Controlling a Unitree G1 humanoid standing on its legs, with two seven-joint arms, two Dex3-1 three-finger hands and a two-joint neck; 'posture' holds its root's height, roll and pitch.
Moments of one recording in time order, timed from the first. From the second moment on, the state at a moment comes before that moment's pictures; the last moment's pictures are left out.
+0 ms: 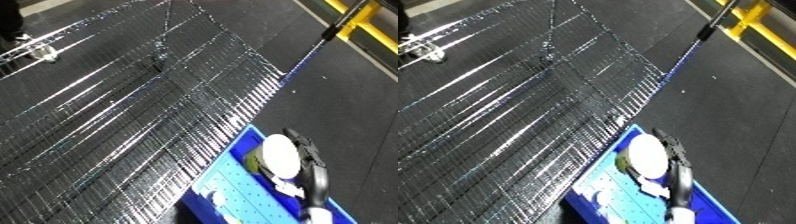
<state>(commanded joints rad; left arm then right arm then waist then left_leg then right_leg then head) -0.08 0.36 -0.12 0.20 -0.78 -0.15 -0.11 -0.03 -0.47 -0.17 0.15 0.45 -0.40 -0.55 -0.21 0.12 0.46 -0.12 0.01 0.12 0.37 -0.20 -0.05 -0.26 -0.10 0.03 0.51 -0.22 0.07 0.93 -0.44</state>
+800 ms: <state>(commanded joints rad) -0.10 0.33 -0.15 0.23 -0.80 -0.16 -0.11 -0.01 -0.47 -0.18 0.25 0.53 -0.42 -0.40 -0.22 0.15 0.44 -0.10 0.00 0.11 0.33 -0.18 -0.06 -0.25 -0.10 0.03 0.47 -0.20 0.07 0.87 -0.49</state>
